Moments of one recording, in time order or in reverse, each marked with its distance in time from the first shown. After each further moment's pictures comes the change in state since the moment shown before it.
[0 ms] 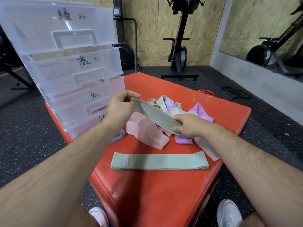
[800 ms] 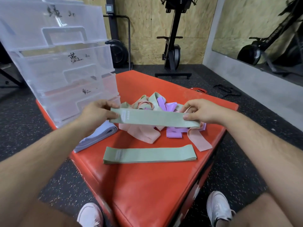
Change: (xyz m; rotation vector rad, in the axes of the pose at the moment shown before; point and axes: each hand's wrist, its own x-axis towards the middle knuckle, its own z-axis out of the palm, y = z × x) left_hand -0.014 -0.016 -0.048 0.117 -0.136 -0.129; right_hand -0.046 0.047 -0.047 0.433 0.067 0.001
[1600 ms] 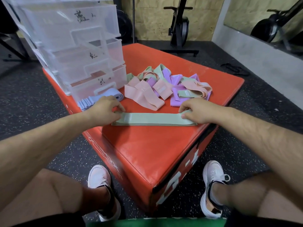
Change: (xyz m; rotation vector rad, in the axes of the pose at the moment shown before) left_hand -0.059 -0.065 -0.006 0.907 -0.272 0.287; right_hand -0.046 0.014 0.078 -0.444 -0.125 -0.050
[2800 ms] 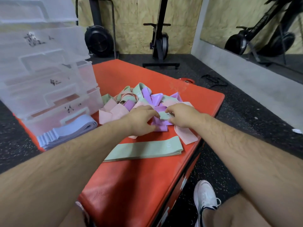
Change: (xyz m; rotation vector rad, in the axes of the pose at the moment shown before) left_hand 0.141 0.125 0.049 0.038 -0.083 0.320; right_hand 0.074 0.048 -0.024 -0.193 0.161 0.075
